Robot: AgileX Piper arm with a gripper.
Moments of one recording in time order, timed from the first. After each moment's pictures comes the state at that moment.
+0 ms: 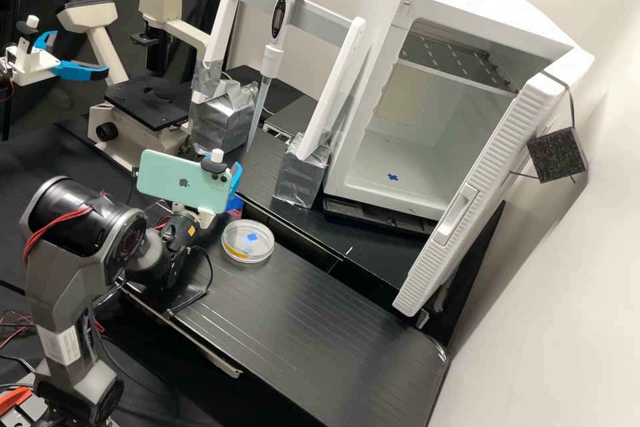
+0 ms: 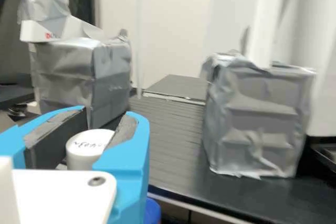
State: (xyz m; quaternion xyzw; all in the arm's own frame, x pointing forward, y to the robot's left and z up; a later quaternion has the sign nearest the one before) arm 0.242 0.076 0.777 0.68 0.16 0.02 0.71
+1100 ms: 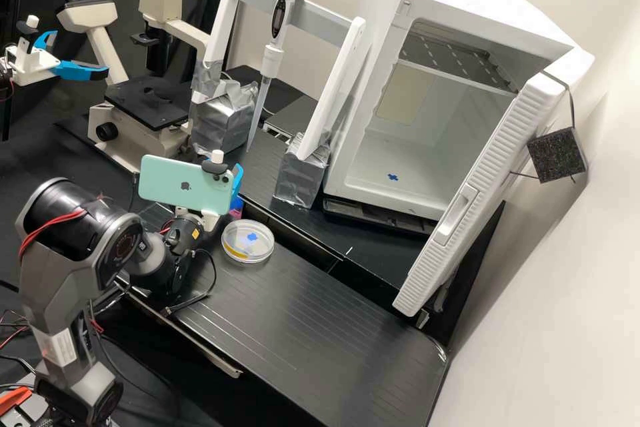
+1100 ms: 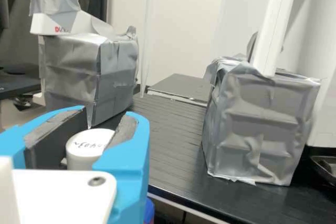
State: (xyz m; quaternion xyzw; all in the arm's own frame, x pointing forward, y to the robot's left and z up) arm 0.245 0.072 0.785 0.66 0.18 0.03 0.73
